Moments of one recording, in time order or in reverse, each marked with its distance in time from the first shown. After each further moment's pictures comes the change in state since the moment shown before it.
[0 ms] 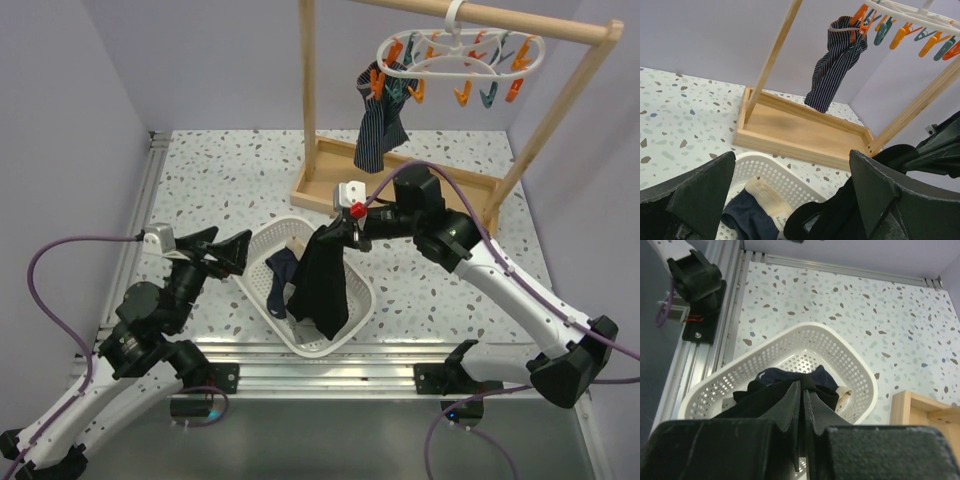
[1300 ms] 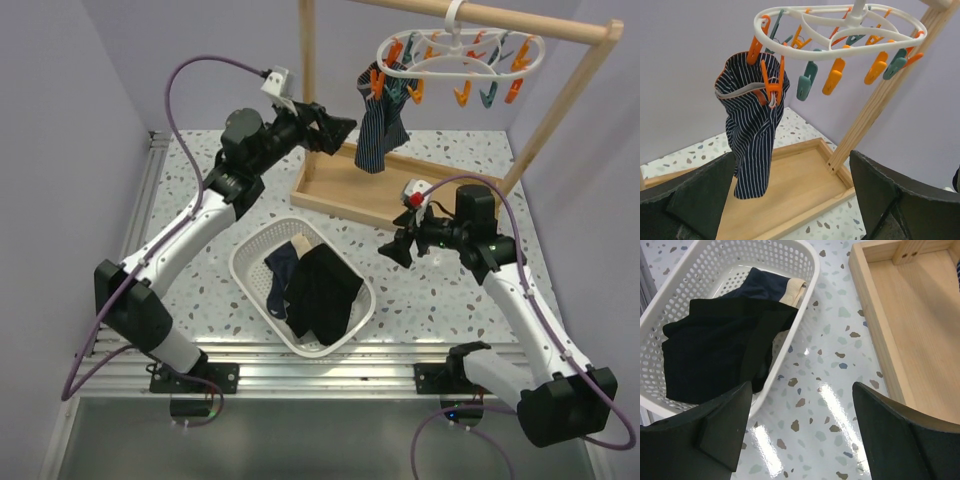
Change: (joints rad) left arm 0.206 1.205 0.871 0.339 0.672 0.053; right arm -0.466 -0.196 -0.344 -0.082 0.031 0.031
